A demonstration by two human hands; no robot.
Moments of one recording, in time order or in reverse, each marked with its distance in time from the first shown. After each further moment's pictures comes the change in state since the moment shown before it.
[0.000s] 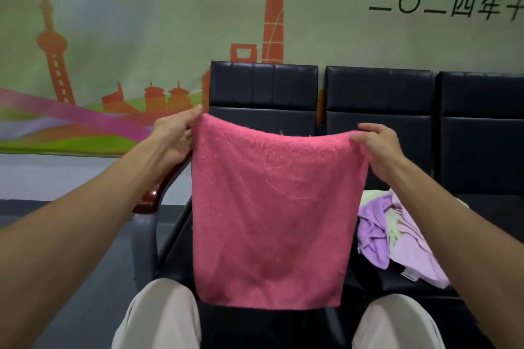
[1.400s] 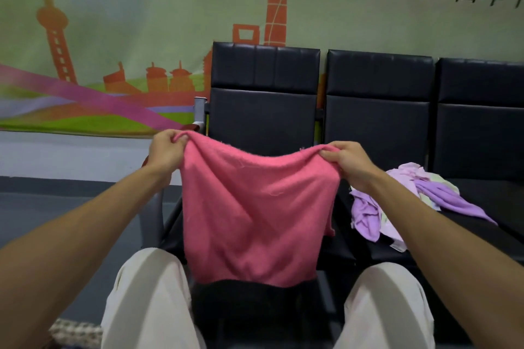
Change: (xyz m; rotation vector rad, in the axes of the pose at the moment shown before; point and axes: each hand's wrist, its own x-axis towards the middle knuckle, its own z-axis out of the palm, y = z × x) left_hand -0.008 -0.077 -0.062 0.641 0.219 0.316; right_hand -0.062 0.043 0.012 -0.122 -0.401 0.054
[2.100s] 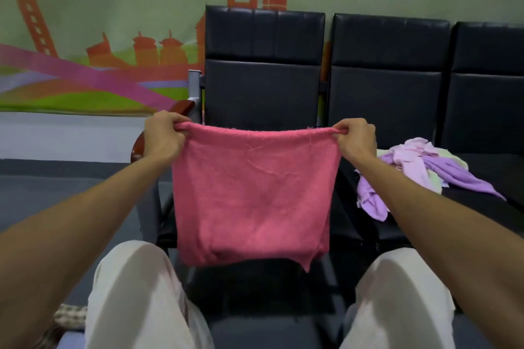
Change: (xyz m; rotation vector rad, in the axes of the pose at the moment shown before) left_hand 0.013 -0.023 0.008 0.500 0.033 0.303; right_hand 0.042 0.039 0.010 -0.624 0.391 -0.118
